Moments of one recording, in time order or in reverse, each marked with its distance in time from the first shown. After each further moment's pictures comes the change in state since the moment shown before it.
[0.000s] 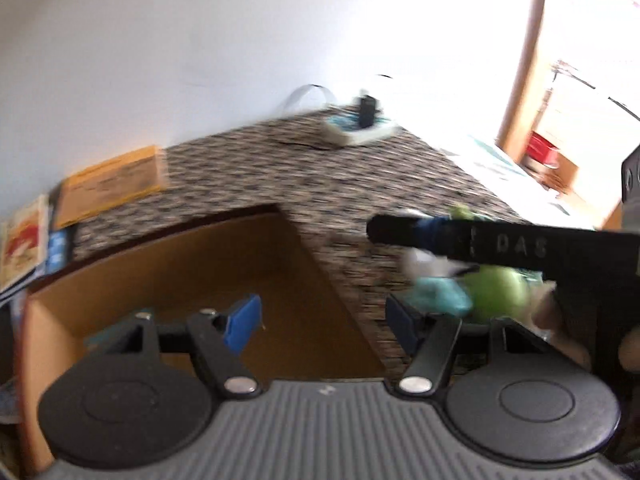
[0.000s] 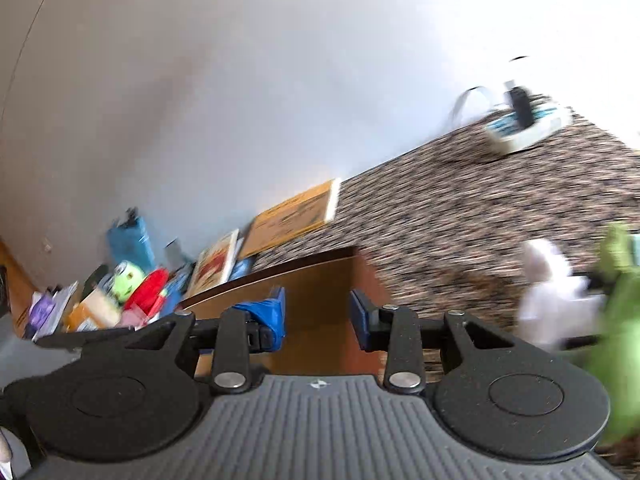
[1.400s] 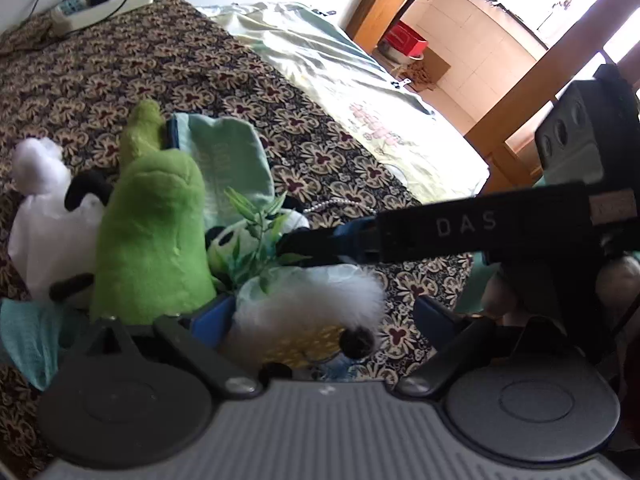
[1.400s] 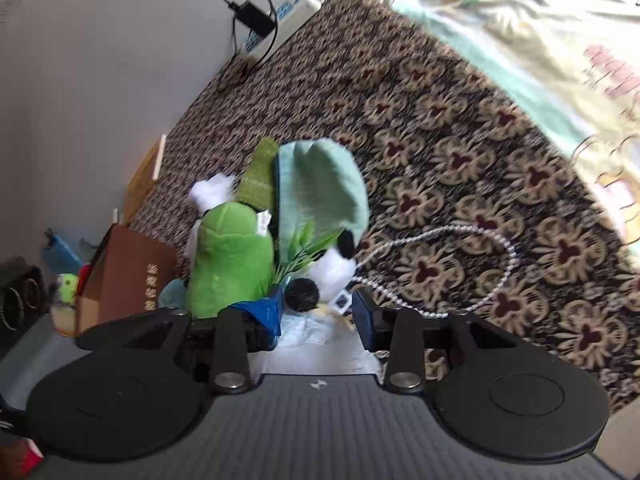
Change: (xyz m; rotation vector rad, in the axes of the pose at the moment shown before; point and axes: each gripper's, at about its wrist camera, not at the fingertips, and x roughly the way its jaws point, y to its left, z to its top) left arm 0.177 -0.219 0.018 0.058 0.352 -0.429; right arm -0.062 -0.251 0.006 0.386 0.375 -0.121
